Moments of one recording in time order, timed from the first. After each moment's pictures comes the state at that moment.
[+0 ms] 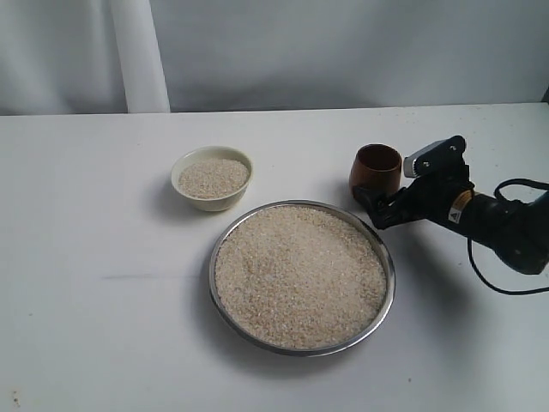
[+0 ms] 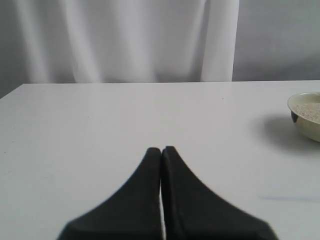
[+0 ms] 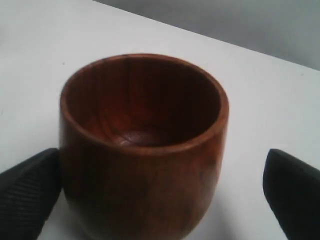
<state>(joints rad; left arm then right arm) -0.01 0.00 0.00 -0.04 0.35 0.04 0.05 2.26 -0.96 -0.60 -0.92 0.11</state>
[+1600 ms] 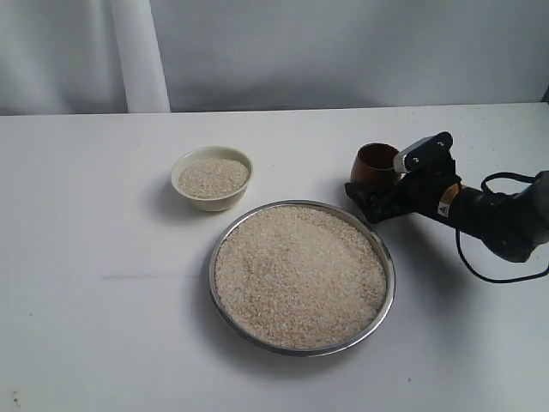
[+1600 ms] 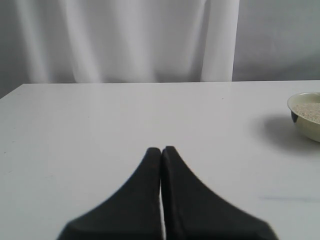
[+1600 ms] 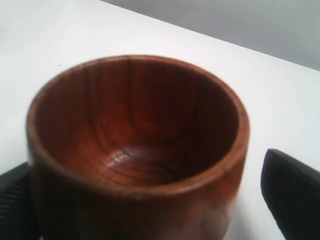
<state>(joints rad) -0.01 0.00 0.00 -0.04 0.35 0.04 0.05 2.34 -1.08 -0.66 -0.90 0.16</state>
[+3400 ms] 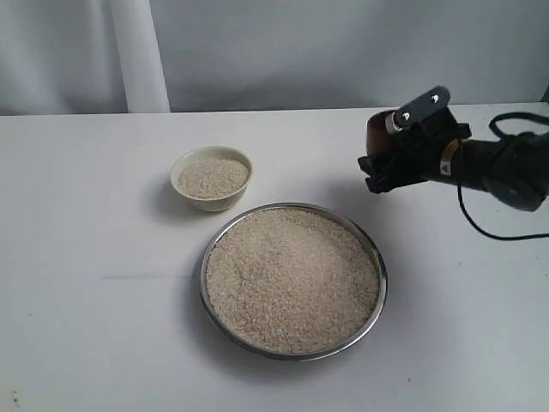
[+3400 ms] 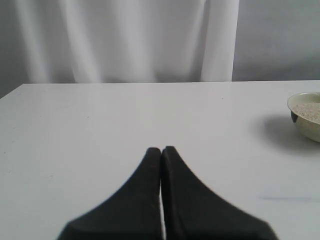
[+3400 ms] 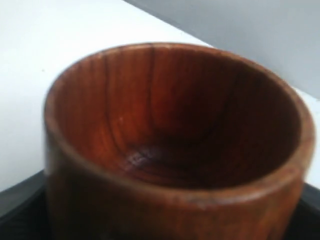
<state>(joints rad) -0.01 0.00 0.00 -0.04 0.35 0.04 0.13 2.06 -1.08 -0.69 -0.44 0.26</state>
